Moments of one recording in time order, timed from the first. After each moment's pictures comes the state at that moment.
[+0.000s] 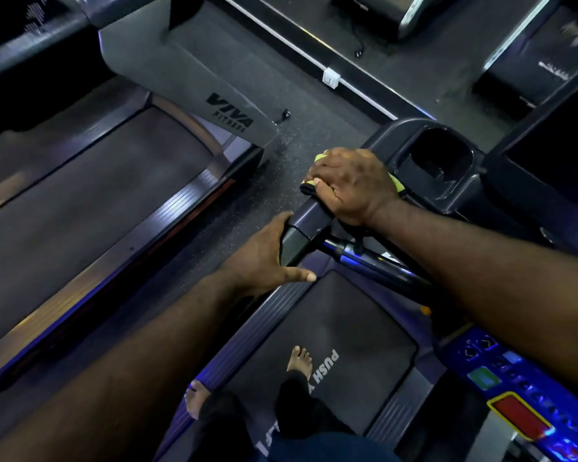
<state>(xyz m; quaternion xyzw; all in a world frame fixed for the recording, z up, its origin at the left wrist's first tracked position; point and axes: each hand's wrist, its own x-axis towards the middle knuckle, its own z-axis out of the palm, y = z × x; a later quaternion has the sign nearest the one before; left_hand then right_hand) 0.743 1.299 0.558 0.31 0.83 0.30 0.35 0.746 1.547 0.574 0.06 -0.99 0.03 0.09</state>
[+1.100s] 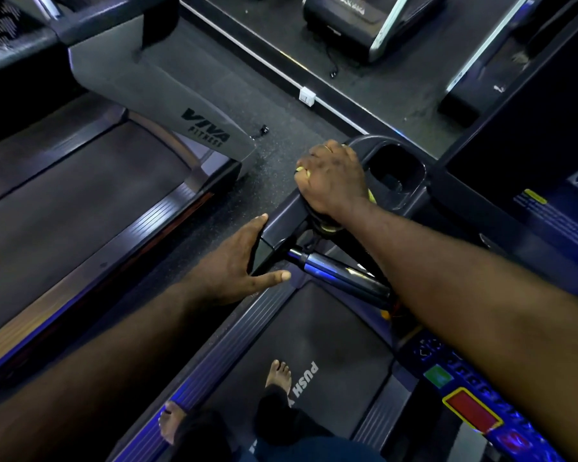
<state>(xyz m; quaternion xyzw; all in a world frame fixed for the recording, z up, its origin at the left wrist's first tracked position) 0.748 1.301 0.560 0.35 0.83 0.28 0.32 0.736 1.561 0.578 -0.12 -0.99 -0.01 0.08</state>
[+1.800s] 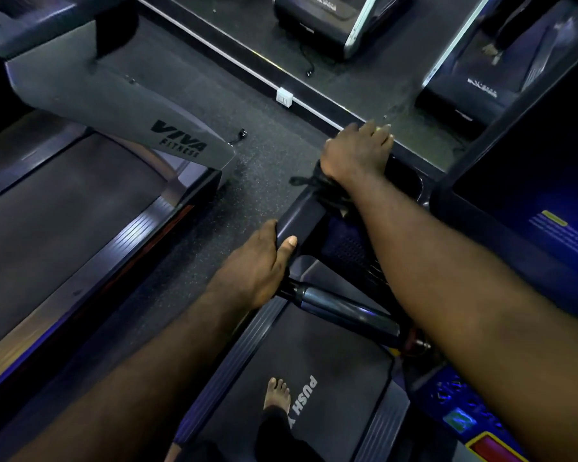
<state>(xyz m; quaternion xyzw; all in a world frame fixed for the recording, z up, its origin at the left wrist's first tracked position) 0.720 1.382 0.551 0.31 0.85 0.30 0.29 0.673 1.626 0.597 -0.44 -0.90 -0.01 -0.08</state>
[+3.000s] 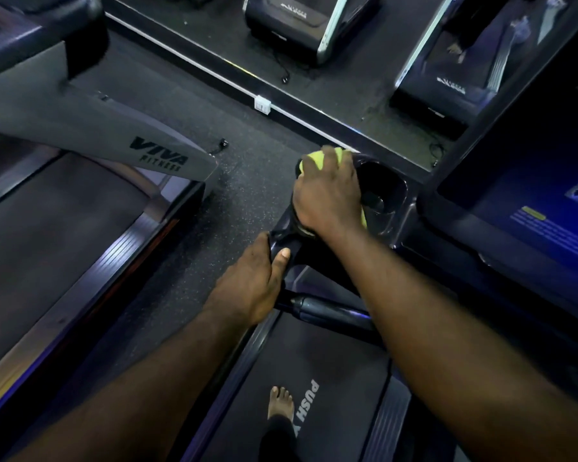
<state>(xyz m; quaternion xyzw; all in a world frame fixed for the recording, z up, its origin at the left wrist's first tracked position) 0.717 1.382 0.549 0.32 0.85 0.31 0.28 0.710 1.591 0.574 -0.32 -0.94 -0.06 -0.11</state>
